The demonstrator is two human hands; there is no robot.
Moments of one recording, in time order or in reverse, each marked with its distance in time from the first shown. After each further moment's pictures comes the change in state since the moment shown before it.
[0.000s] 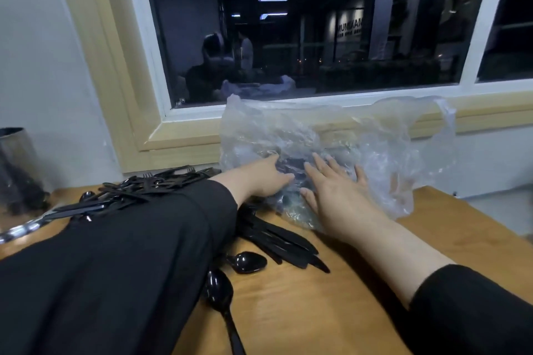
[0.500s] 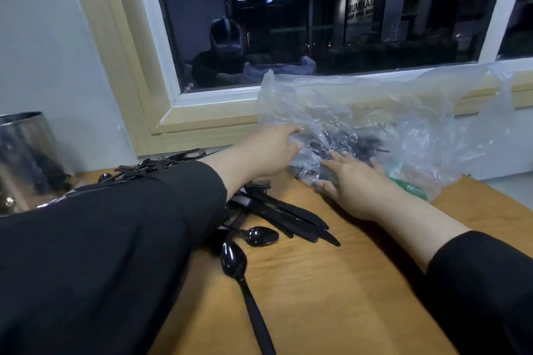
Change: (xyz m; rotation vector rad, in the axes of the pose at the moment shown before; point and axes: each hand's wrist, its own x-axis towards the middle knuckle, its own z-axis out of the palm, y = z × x) left_hand -0.041 0.011 -0.015 0.093 0.212 0.205; right_hand 0.002 0.018 0.007 0.075 -0.135 0.021
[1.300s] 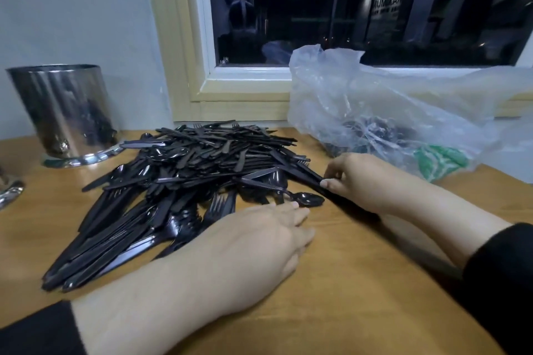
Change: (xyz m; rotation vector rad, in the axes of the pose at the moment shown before) left_hand -0.206 -0.031 0.031 0.217 -0.116 0.251; right_hand -0.033 -0.077 -0.006 -0.020 -0.058 -0.171
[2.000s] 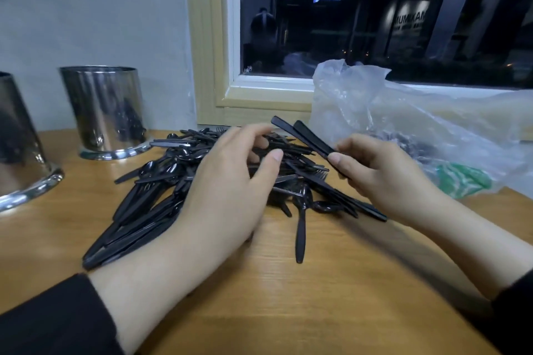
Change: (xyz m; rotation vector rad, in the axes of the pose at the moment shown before) left_hand -0.016 -0.020 -0.036 -0.526 0.811 -0.443; right_hand -0.020 -0.029 -0.021 0.658 0.322 -0.201
